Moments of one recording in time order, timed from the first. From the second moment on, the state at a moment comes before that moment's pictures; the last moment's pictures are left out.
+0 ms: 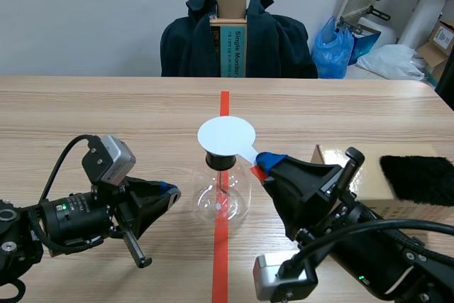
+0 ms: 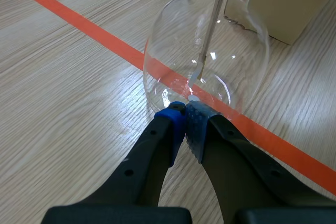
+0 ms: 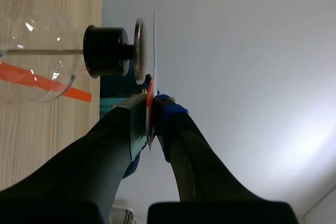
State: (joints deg) left arm 1.2 -28.0 27.8 67.2 -7.6 -32.5 -22.6; right arm -22.3 7.8 -1.8 83.9 -81.0 -31.6 48.6
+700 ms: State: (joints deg) left arm 1.2 -28.0 27.8 67.2 -7.6 -32.5 -22.6; right arm -22.3 7.8 -1.8 83.9 -81.4 -31.6 43.5
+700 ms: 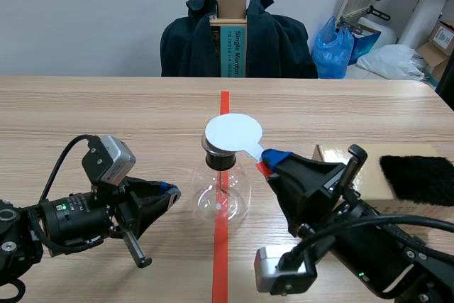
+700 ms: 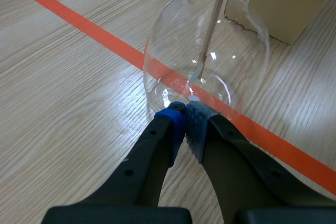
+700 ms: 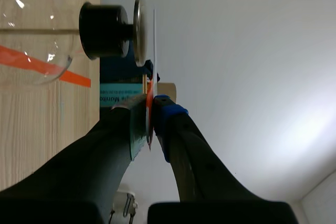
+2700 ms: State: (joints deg) left arm 43.4 -45.3 -1.1 106.8 -13.8 -33.2 -22.7; right arm -40.3 7.6 21.6 126.5 -58.6 -31.6 19.4
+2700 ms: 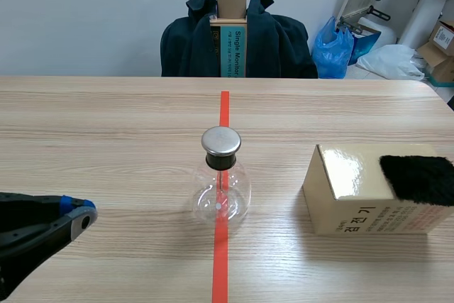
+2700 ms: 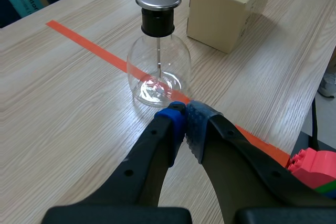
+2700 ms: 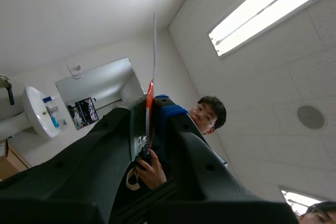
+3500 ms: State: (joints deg) left arm 41.5 -44.9 -1.1 106.6 -13.9 -33.4 -22.8; right arm -35.2 7.6 23.9 92.8 -59.8 -31.0 28.5
